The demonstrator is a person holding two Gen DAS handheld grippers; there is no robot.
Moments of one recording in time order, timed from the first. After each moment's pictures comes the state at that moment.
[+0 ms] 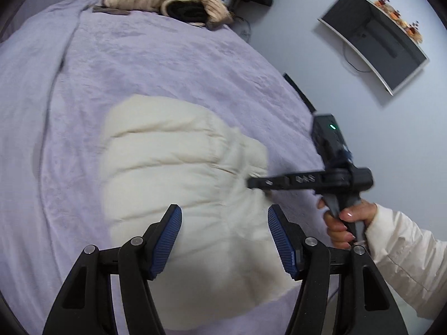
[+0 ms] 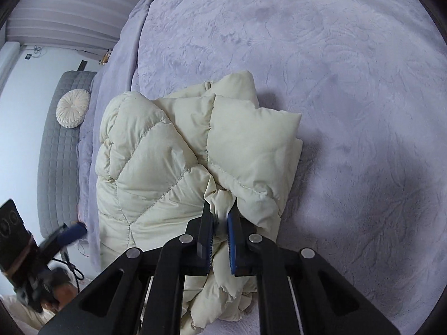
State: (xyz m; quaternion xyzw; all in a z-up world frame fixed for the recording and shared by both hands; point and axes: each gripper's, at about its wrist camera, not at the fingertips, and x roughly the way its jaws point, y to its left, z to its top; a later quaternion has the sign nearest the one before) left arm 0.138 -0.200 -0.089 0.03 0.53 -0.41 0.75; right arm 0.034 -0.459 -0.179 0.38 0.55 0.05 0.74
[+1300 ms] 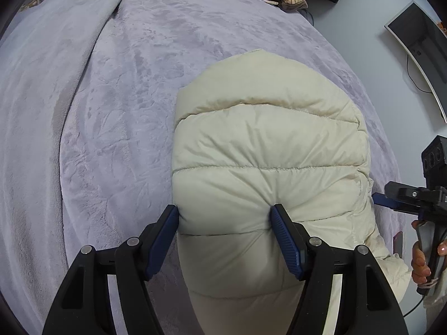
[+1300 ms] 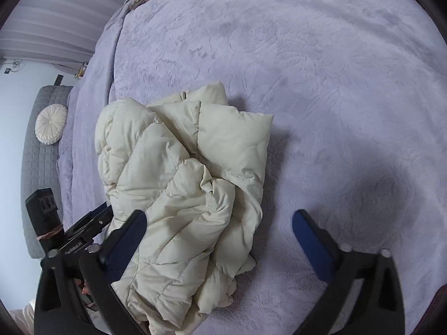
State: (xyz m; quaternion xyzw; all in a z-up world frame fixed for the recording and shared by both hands) left arm 0.178 -0.187 -0.180 0.03 0.59 -0.30 0.75; right arm 0.016 -0.456 -0.141 0.37 0.55 -0.04 0.75
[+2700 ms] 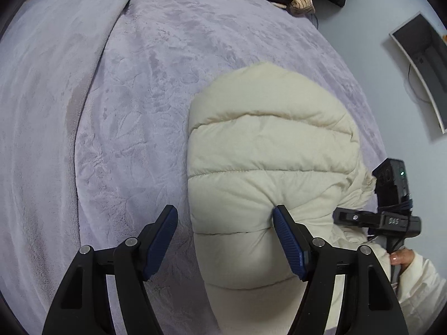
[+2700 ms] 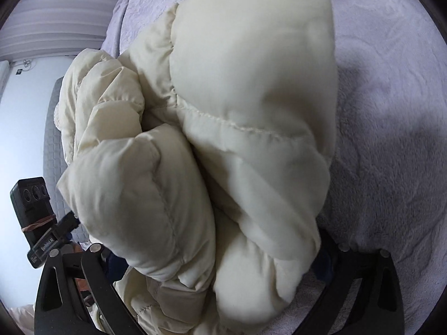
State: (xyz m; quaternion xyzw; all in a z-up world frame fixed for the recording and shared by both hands) left arm 0.202 -0.160 -0.166 -0.01 0.60 -0.31 0.74; right arm 0.058 -0.416 -0.237 0.44 0.56 0.06 0.70
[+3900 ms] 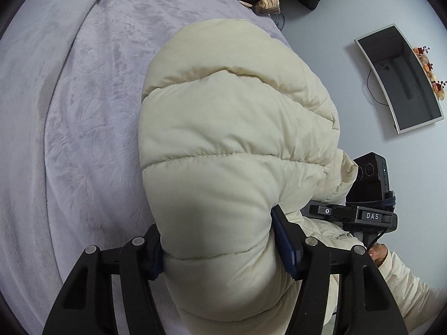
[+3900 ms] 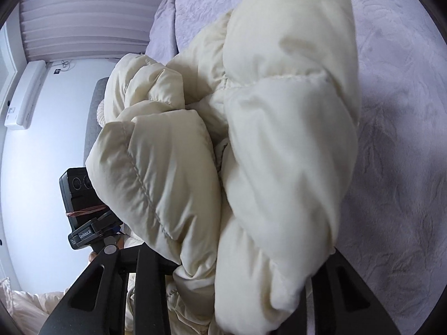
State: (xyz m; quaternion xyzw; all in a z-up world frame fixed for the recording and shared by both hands) left arm 0.173 -0.156 -0.130 -0.07 0.62 -0.39 0.68; right arm 0.027 -0.412 -0.194 0.48 0.51 0.14 0.70
